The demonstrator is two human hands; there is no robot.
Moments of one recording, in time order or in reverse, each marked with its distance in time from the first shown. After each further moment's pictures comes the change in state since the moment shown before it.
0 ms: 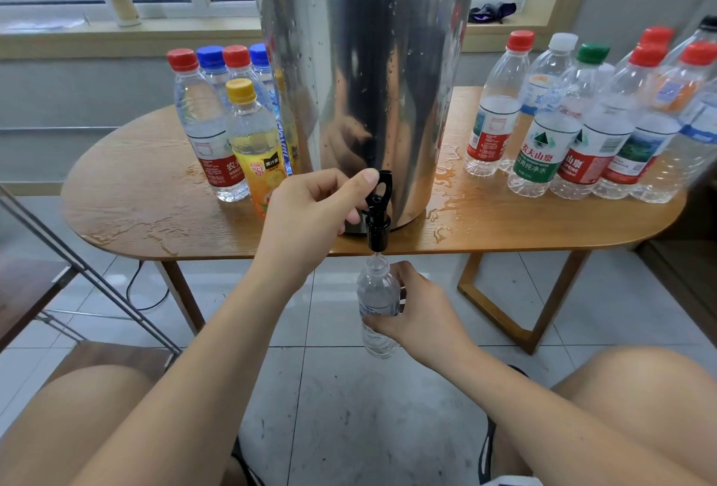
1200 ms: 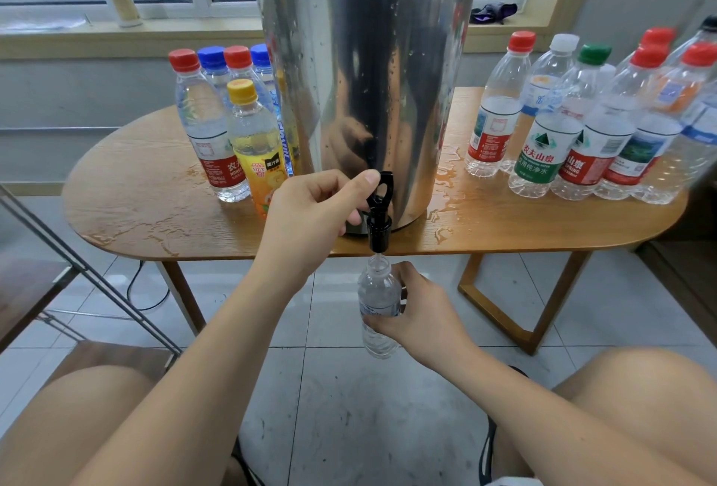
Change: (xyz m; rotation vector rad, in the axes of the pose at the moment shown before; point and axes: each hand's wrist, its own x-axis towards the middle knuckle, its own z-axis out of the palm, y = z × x) left_hand 0.000 0.000 -0.001 0.006 -0.010 0.012; right_hand 0.000 -0.003 -0.001 0.017 0.008 -0.008
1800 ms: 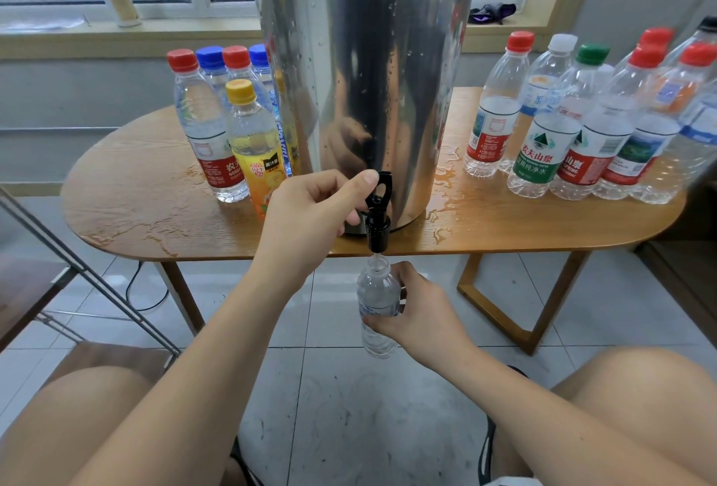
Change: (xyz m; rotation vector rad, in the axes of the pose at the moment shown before) left_hand 0.000 0.000 0.001 -0.012 0.002 -0.013; right_hand 0.001 0.003 0.001 0.024 0.001 -0.008
